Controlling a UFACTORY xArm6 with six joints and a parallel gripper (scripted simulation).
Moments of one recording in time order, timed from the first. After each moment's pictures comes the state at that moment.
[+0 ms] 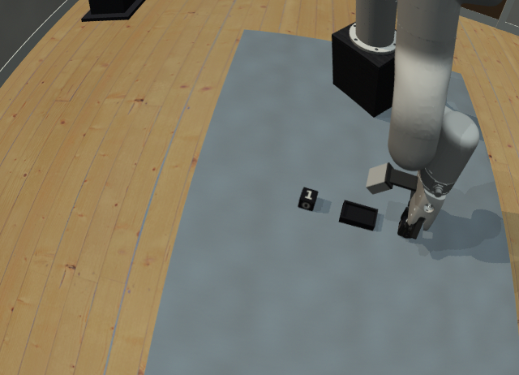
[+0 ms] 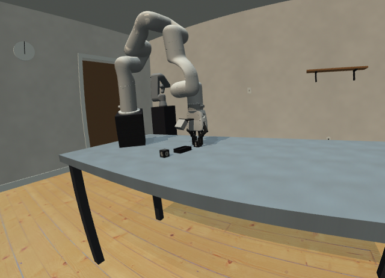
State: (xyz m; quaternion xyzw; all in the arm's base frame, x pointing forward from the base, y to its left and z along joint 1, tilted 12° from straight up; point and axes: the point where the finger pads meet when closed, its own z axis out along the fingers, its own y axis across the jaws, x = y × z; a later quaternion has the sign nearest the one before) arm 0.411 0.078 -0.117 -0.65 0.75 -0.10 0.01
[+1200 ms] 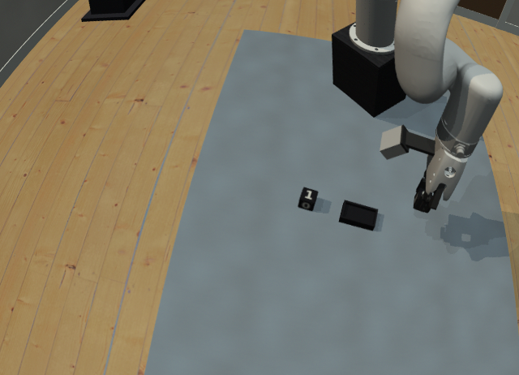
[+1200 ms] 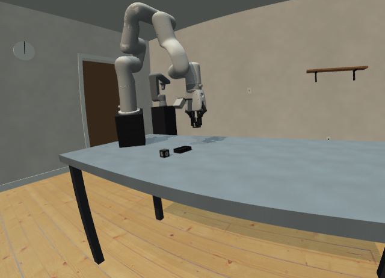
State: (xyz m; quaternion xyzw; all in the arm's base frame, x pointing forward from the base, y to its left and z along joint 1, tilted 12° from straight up) arm 0.396 0.092 -0.023 -0.65 0.75 -0.11 0.02
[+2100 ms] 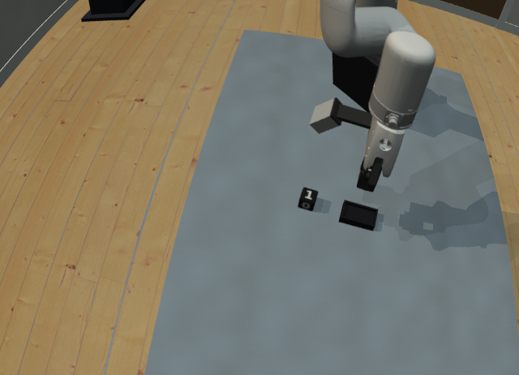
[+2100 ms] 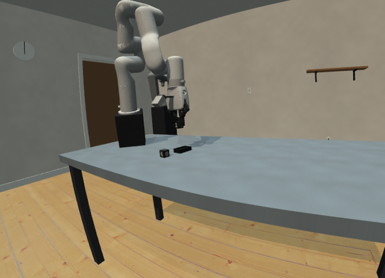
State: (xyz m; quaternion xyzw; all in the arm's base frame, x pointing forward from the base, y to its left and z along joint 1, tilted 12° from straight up) arm 0.376 -0.024 0.003 -0.65 0.75 -0.11 0.01
